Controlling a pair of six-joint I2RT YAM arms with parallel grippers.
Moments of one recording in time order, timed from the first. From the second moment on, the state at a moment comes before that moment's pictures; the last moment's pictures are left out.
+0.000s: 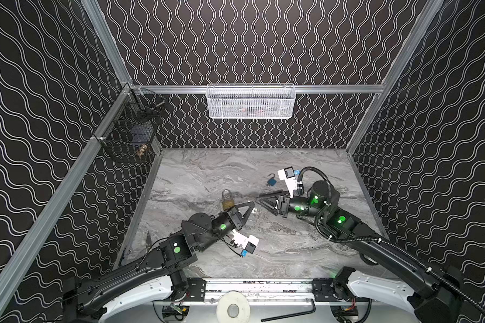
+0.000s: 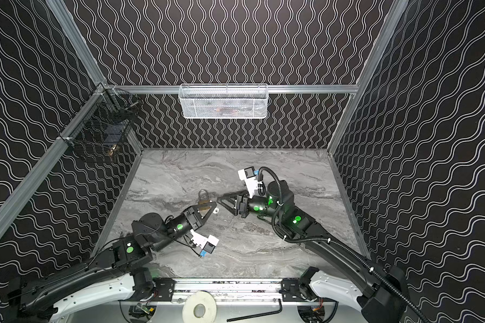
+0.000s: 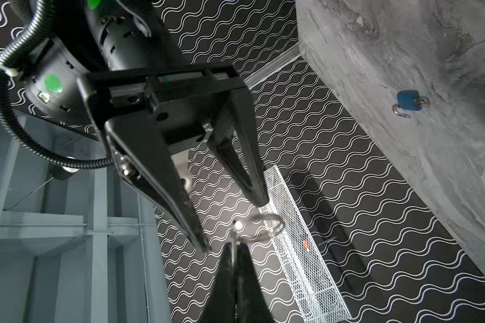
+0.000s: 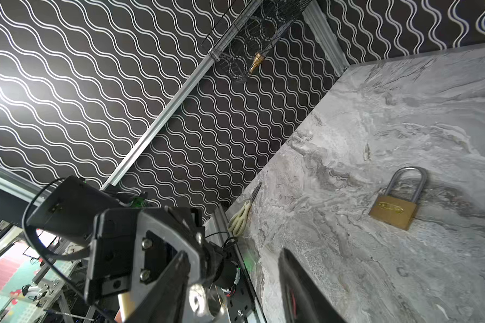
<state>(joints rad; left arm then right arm) -1.05 0.77 0.67 0.11 -0.18 2.10 0.76 1.07 0.87 0.10 -0.55 0.69</state>
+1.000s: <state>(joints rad) -1.05 0.70 0.61 0.29 -0.17 1.99 0.87 1.06 0.90 0.14 -0.56 0.75</state>
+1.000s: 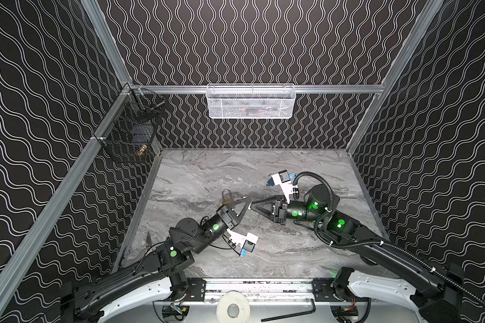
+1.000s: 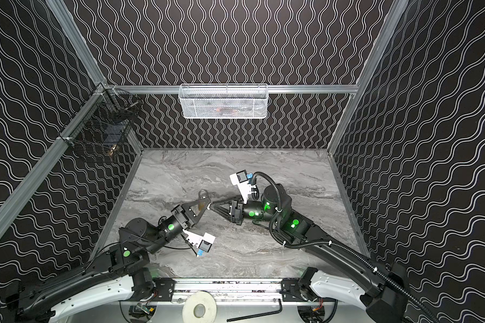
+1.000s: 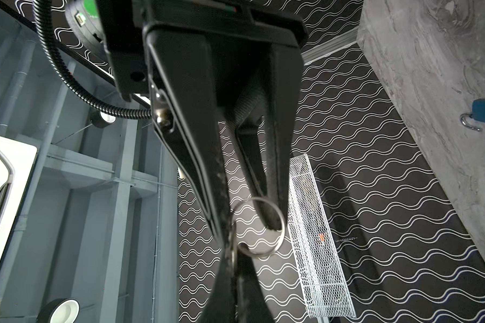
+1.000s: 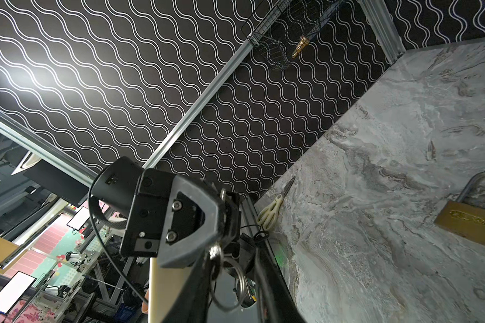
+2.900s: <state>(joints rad) -1.05 0.74 1.02 -0.11 -0.79 0.56 0.85 0.92 0.72 0.11 -0.14 0.52</state>
